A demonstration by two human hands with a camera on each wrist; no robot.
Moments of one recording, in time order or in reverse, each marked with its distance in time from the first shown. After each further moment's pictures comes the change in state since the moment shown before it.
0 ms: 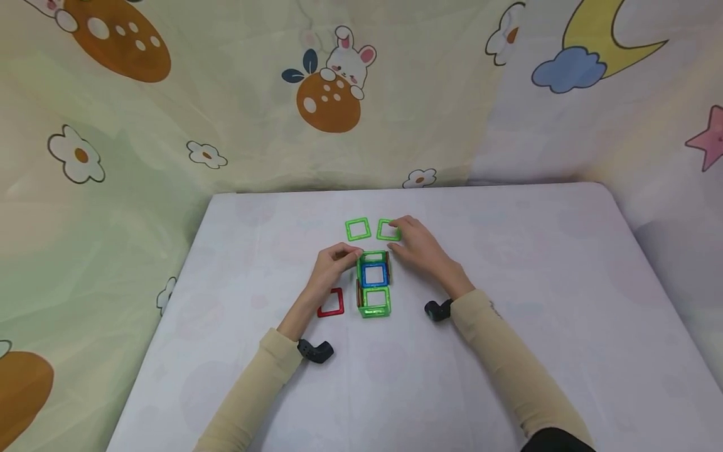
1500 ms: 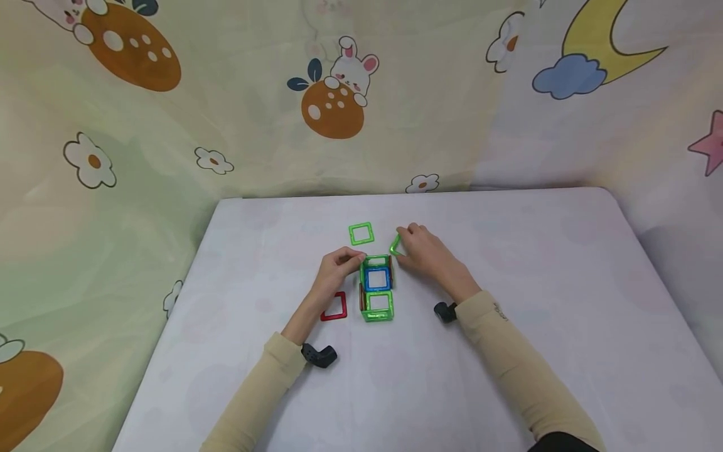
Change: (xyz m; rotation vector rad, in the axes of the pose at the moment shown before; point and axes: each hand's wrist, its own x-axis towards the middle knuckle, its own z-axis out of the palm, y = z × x) left_hand -0.002 0.000 0.003 0.002 0.015 -0.011; right_hand -0.005 -0.005 -0.008 -0.309 -0.112 -0.037
